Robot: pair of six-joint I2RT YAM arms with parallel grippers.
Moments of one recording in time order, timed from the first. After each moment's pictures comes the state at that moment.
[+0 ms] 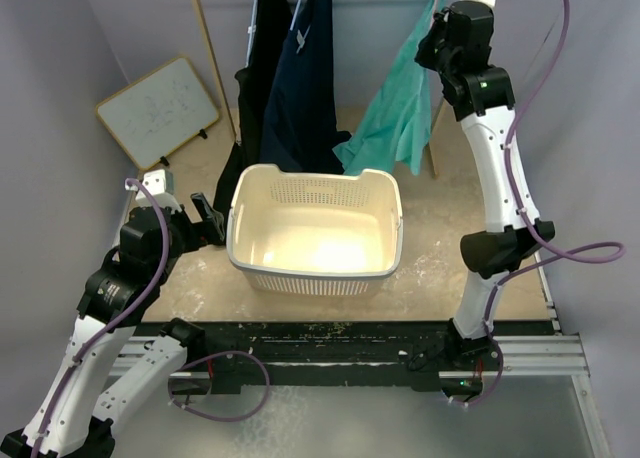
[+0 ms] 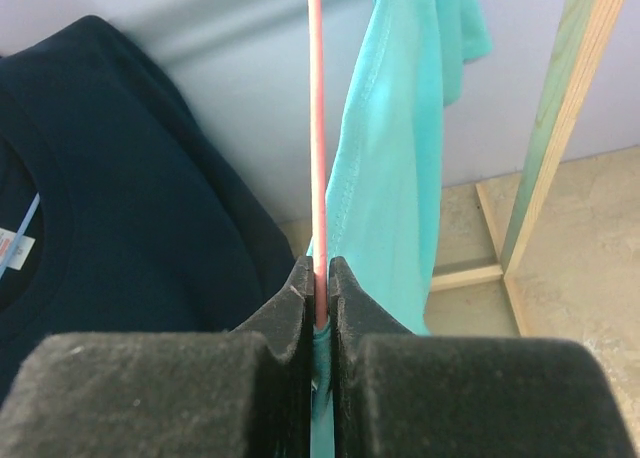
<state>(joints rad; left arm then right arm) -0.40 0.63 0.98 -0.81 -0.33 -0.47 0.24 1.91 2.41 -0.71 0.28 0.36</state>
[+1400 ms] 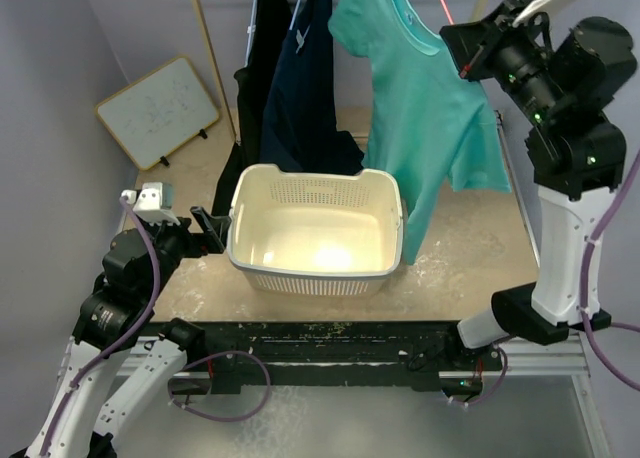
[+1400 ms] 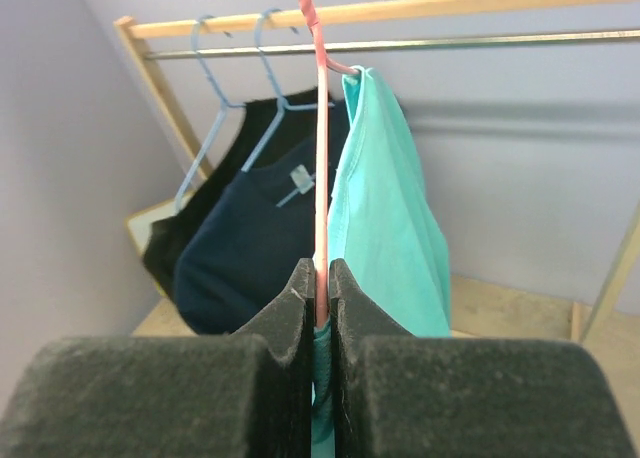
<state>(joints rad) -0.40 0.47 0.88 -0.64 -0.16 -0.38 0.24 1.53 2.42 -0.77 -0.15 0.25</state>
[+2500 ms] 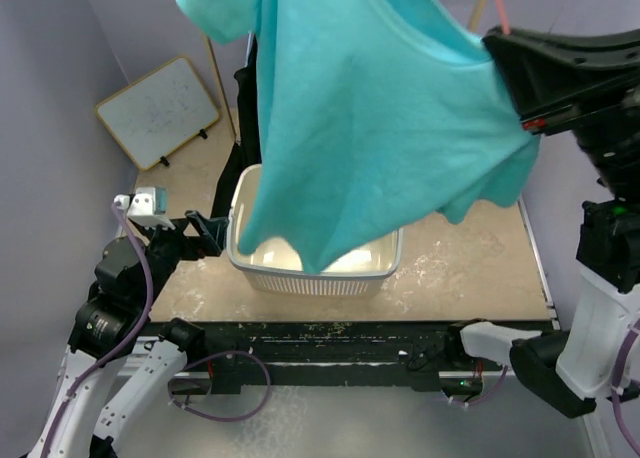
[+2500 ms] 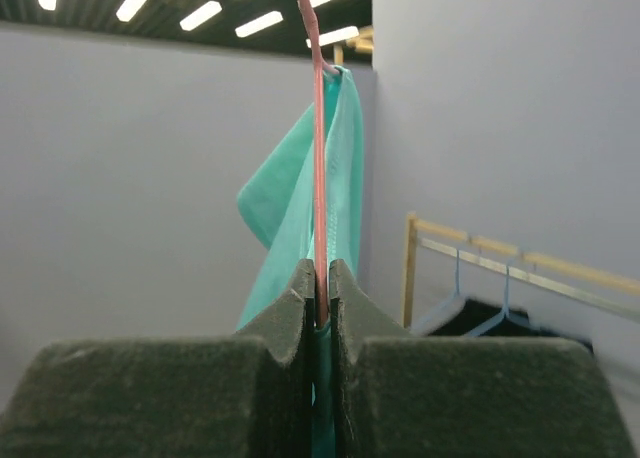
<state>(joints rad) -0.40 0.43 0.88 -0.64 -0.15 -0.38 0.24 1.28 2.35 -0.23 -0.54 0.50</state>
